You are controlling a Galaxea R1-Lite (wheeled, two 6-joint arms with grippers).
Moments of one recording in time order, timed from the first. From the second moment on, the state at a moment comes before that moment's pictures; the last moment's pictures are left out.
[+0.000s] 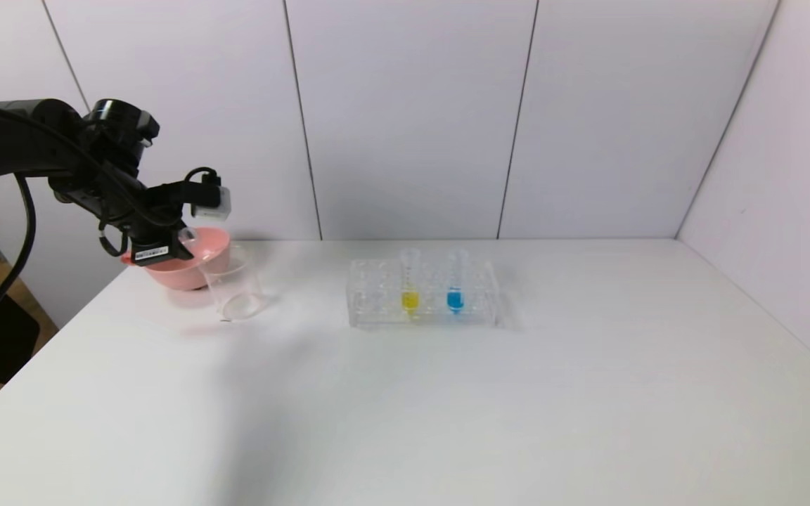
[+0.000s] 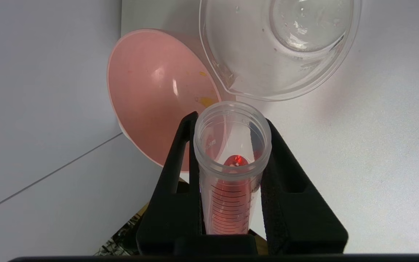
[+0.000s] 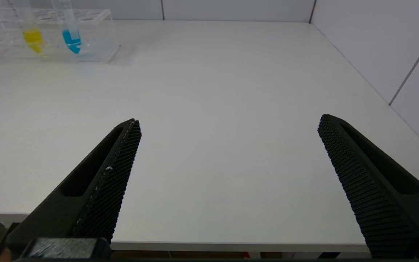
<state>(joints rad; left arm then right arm) 0.06 2.12 -2.01 0.77 -0.07 1.33 0.00 0.00 0.00 0.01 0.00 0.00</state>
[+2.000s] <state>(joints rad) 0.01 2.12 -2.01 0.75 0.11 1.37 0.00 0.00 0.00 0.01 0.00 0.00</state>
